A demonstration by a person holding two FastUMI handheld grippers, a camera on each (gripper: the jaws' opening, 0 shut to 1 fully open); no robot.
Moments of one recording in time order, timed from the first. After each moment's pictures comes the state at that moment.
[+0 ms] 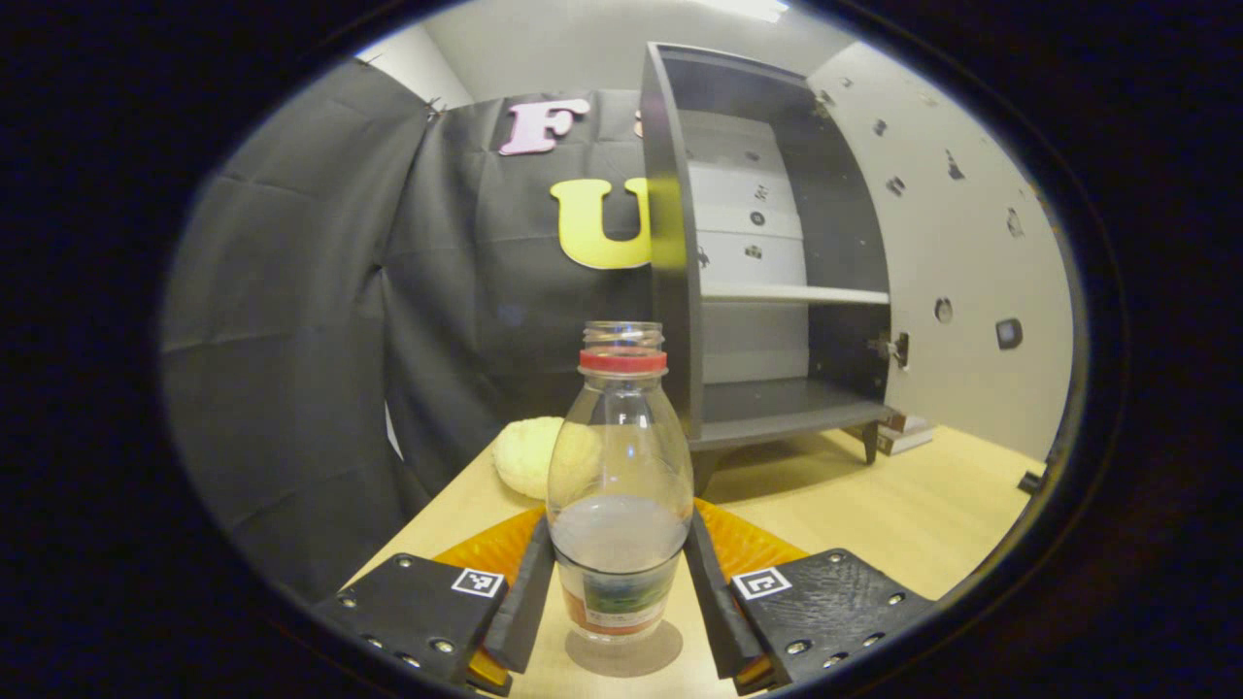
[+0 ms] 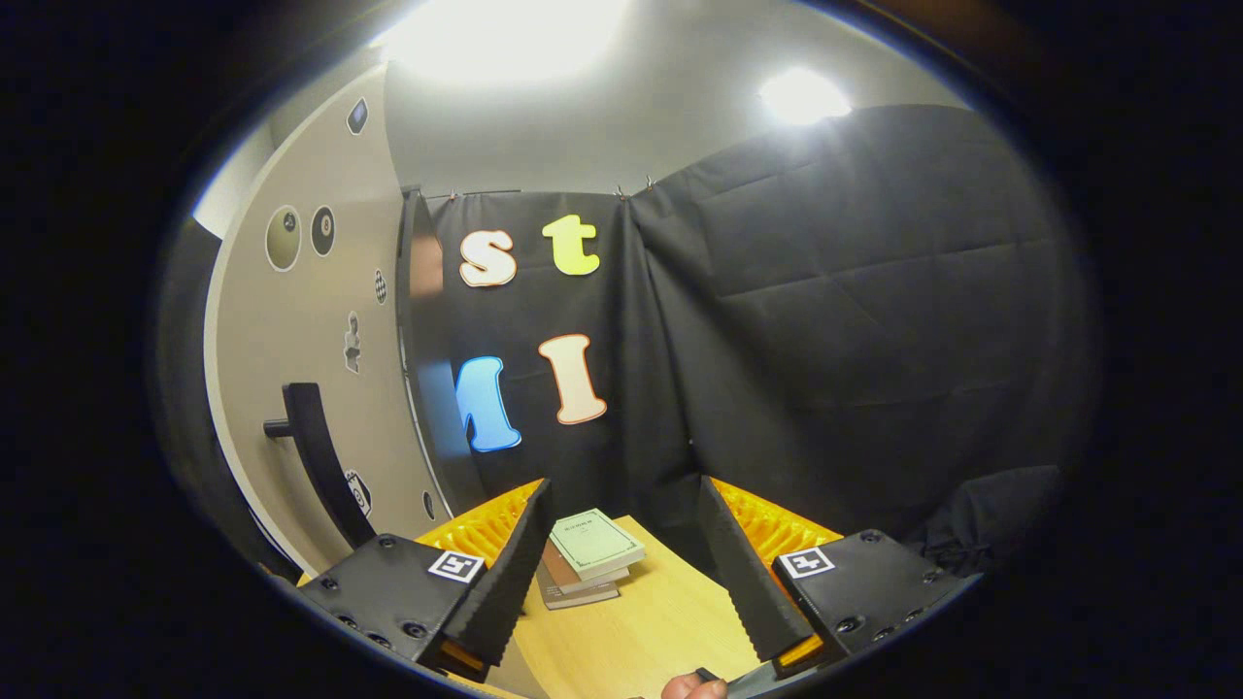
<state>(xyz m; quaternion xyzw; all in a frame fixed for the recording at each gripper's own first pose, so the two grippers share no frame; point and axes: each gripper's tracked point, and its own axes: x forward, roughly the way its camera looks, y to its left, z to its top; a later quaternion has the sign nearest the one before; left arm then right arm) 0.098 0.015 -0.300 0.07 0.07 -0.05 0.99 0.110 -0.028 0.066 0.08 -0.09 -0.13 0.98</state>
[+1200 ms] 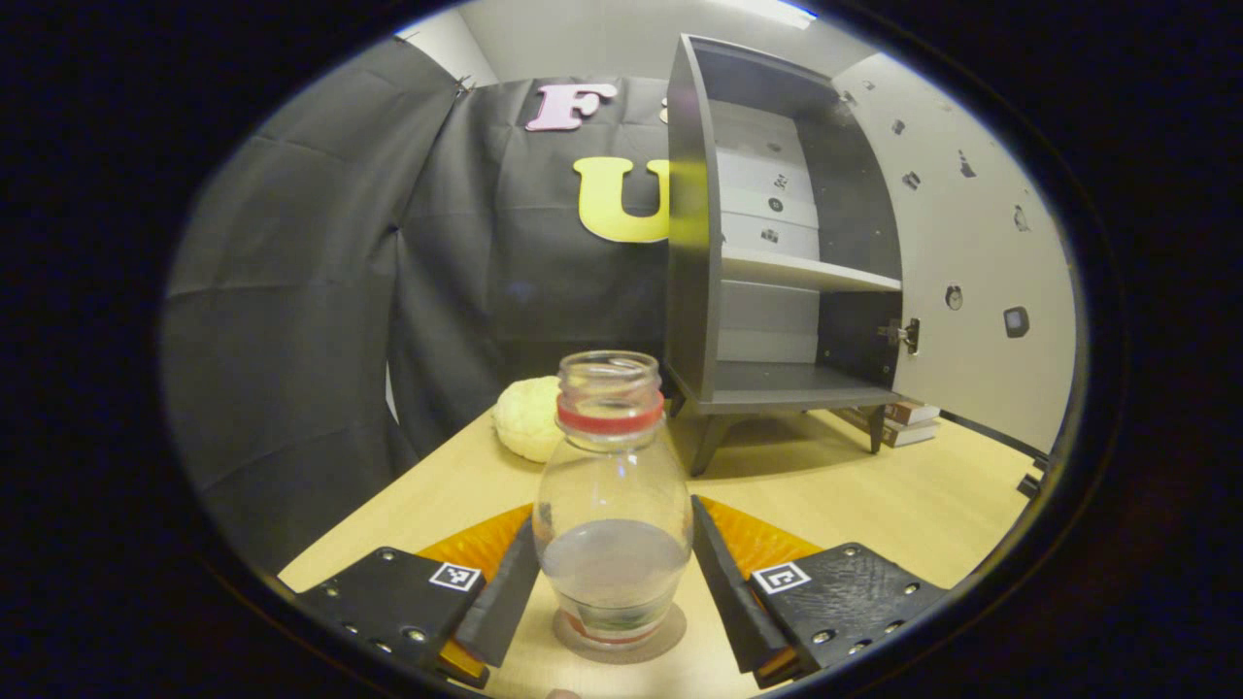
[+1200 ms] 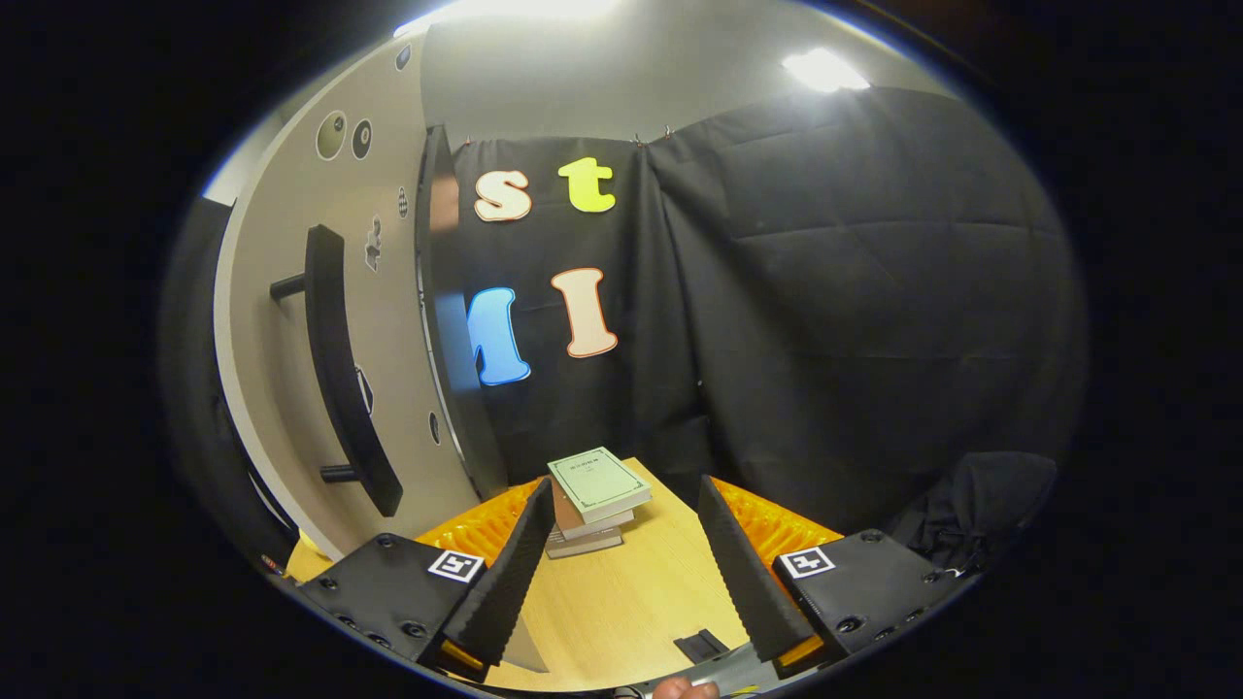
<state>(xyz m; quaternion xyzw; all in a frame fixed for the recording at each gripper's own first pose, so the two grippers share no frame) 0.089 0.039 -0.331 0.02 0.08 -0.03 1.00 0.116 -0.002 -0.007 0.07 0.00 -0.12 0.99</state>
